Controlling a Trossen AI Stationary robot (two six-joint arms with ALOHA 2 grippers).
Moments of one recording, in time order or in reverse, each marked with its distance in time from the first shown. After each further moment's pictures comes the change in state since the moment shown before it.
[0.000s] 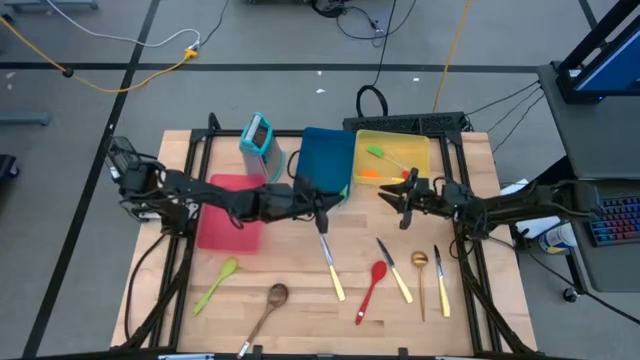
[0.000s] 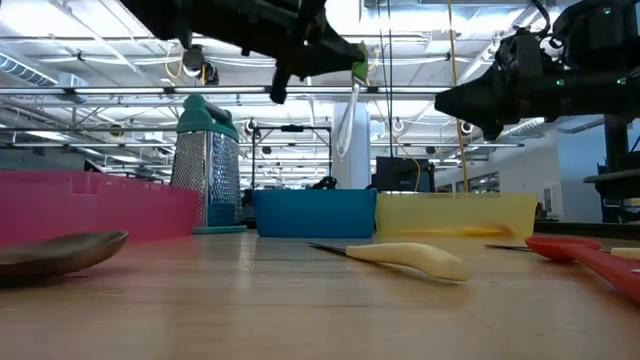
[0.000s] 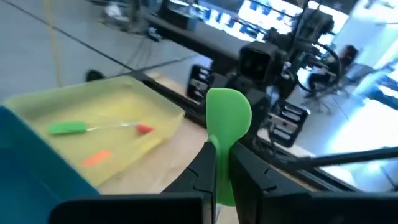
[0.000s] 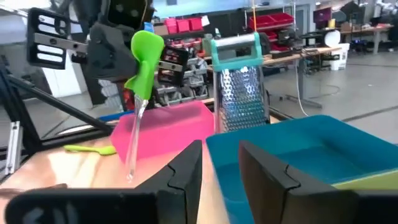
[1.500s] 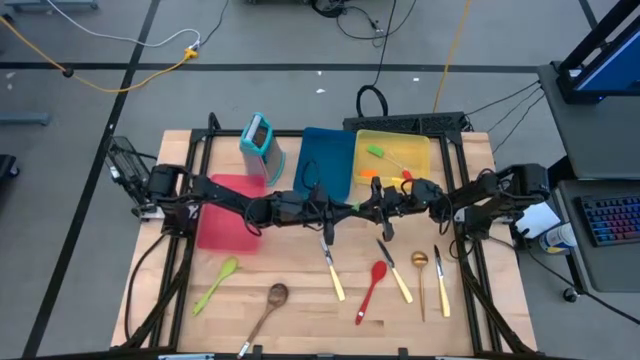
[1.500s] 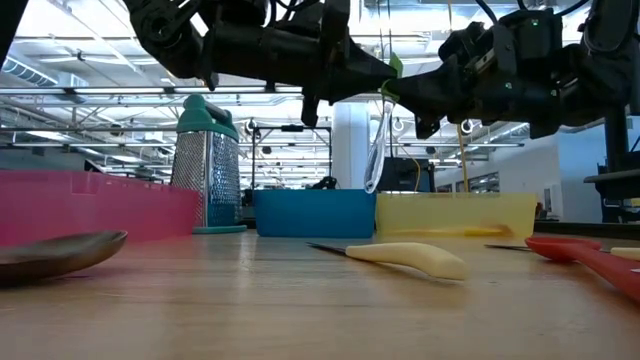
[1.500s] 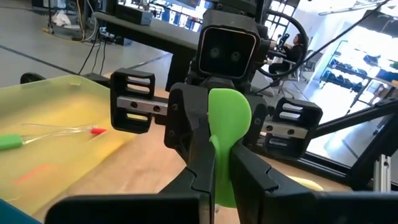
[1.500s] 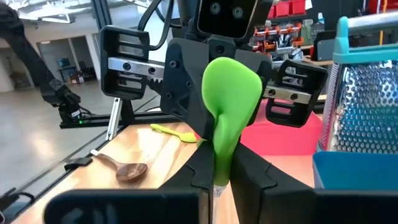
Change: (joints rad) left arm 0.012 0.198 0.008 0.251 0.169 0.103; right arm 0.000 0.555 0.236 0.343 -0.407 -0.011
